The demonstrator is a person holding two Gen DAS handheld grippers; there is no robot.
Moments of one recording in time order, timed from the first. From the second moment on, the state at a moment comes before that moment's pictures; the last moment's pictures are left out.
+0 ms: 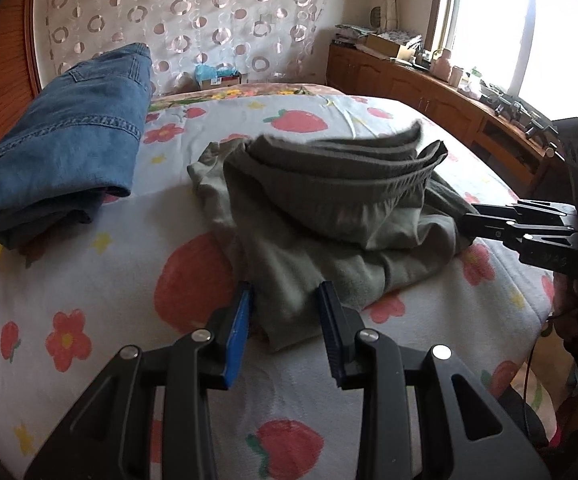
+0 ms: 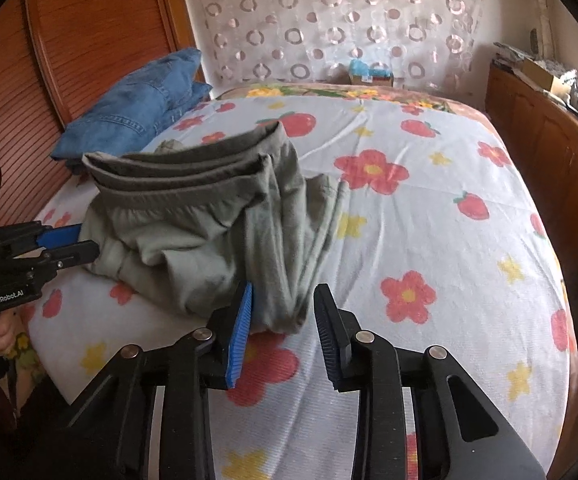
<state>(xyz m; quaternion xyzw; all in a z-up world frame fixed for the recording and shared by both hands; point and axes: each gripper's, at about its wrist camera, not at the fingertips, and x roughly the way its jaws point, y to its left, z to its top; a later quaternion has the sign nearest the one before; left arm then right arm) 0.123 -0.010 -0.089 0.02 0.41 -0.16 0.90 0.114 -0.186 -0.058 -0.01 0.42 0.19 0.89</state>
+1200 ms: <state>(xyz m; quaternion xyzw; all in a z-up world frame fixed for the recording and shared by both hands) 0.118 -0.007 -0.082 0.01 0.39 -0.17 0.91 0.117 -0.194 -0.060 0.01 0.42 0.20 0.89</state>
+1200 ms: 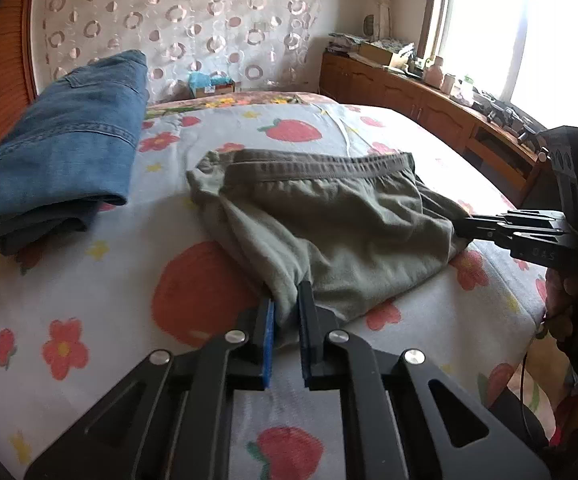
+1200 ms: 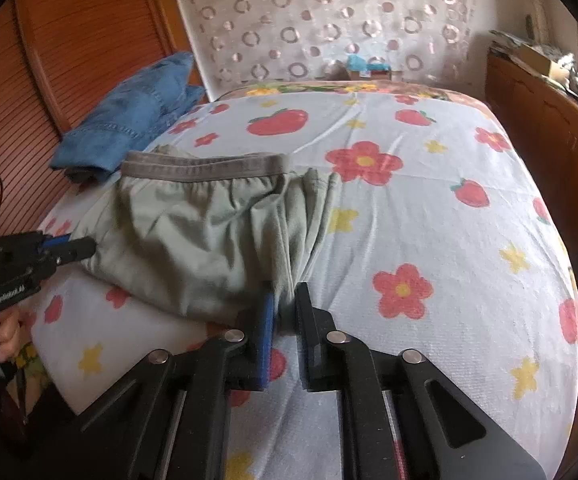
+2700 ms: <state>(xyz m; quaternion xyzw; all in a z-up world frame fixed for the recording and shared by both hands) 0.101 -0.007 -0.061 0.02 0.38 -0.20 0.90 0.068 -0.188 -0.031 -0.01 0.40 0.22 0.89</state>
